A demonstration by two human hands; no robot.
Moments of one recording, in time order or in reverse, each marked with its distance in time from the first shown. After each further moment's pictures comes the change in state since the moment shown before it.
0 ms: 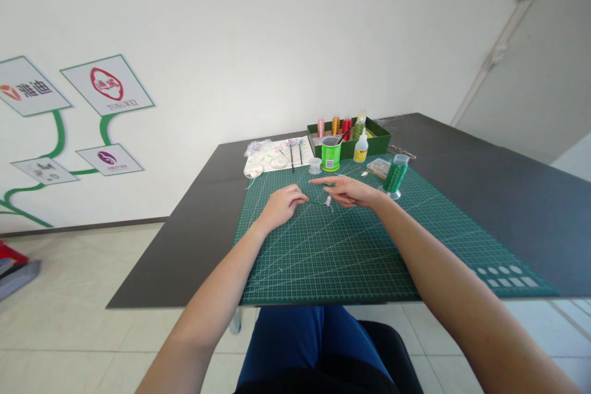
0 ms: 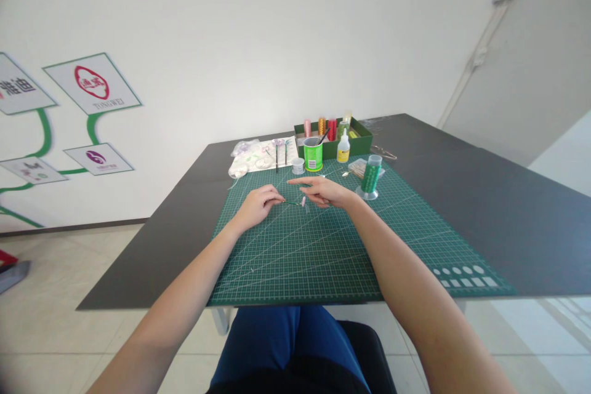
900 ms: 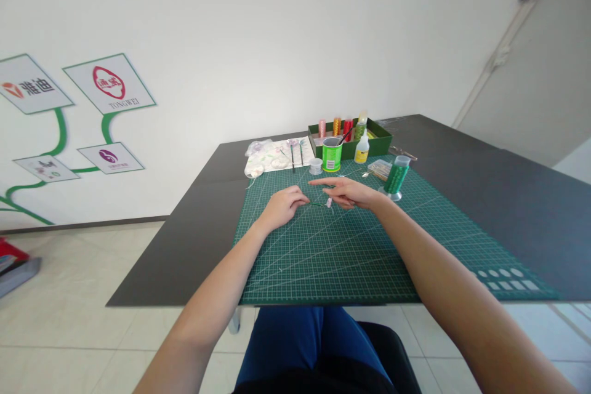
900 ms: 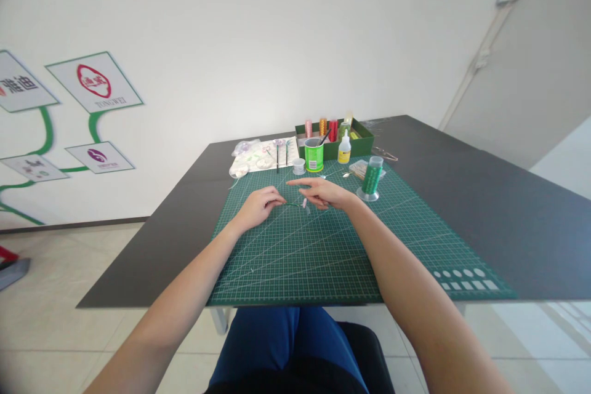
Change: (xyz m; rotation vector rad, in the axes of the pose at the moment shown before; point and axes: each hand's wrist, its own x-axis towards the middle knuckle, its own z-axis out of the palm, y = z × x) left_hand -0.001 -0.002 0.002 0.018 -0.024 0.010; right_hand -0.001 -0.004 0.004 -0.070 -0.002 0.000
